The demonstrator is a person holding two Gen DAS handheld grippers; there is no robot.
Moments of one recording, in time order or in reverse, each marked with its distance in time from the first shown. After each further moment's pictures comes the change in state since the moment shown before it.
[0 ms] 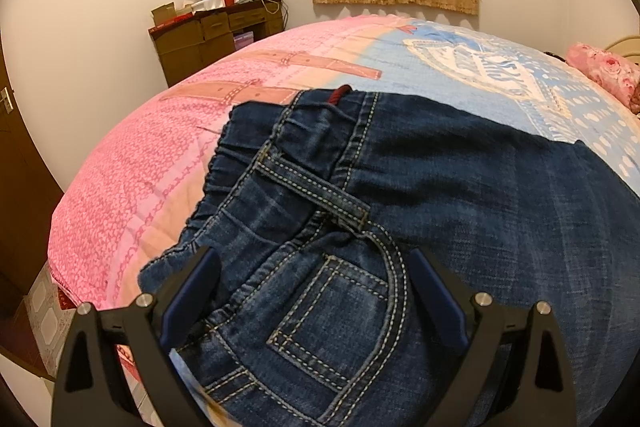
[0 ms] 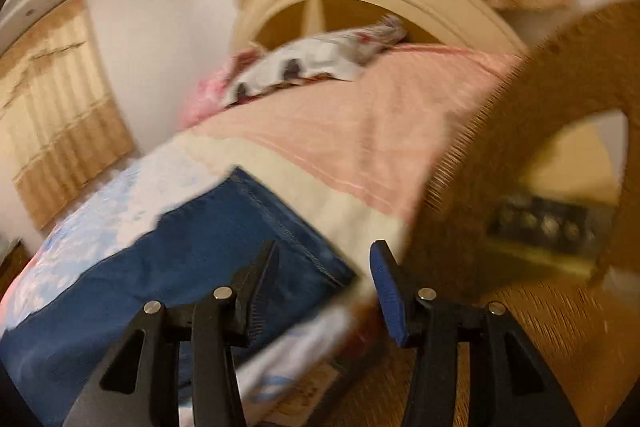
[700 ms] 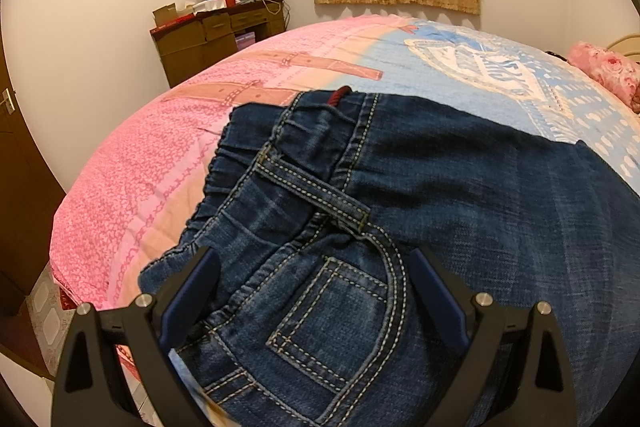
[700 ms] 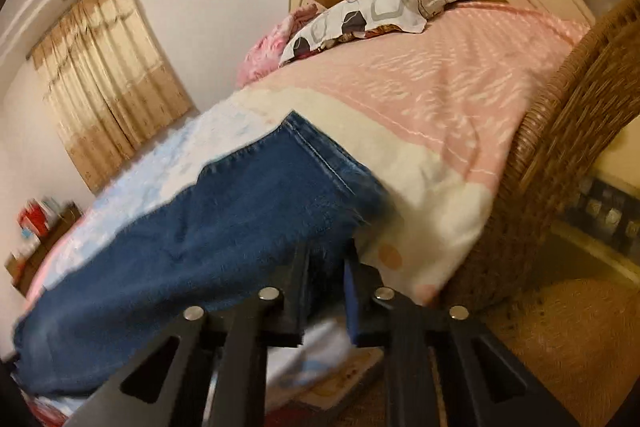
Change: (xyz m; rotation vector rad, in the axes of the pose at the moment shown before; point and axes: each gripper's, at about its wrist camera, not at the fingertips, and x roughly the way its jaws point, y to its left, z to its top) left arm -0.001 0.000 0.001 0.002 0.002 0.006; right arm 0.033 -0.002 -0.013 0.005 0.158 0.231
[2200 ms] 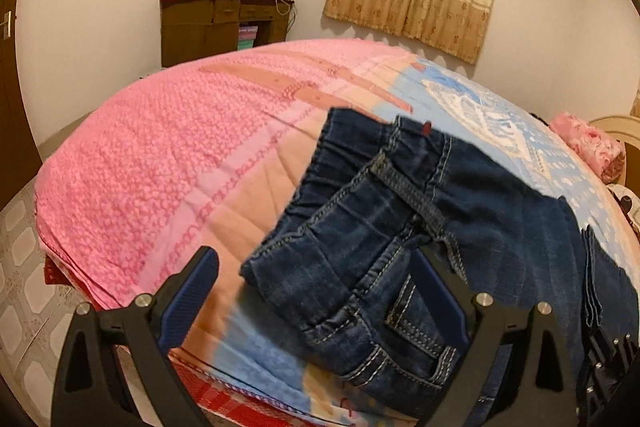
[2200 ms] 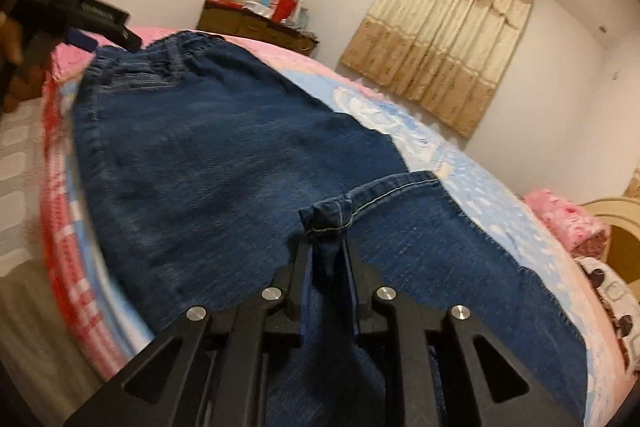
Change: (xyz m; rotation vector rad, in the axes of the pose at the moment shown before) left arm -0.006 0.091 -0.016 -0.204 -0.030 -0.182; right arm -0.037 0.498 -0.267 -1.233 -0.041 0.505
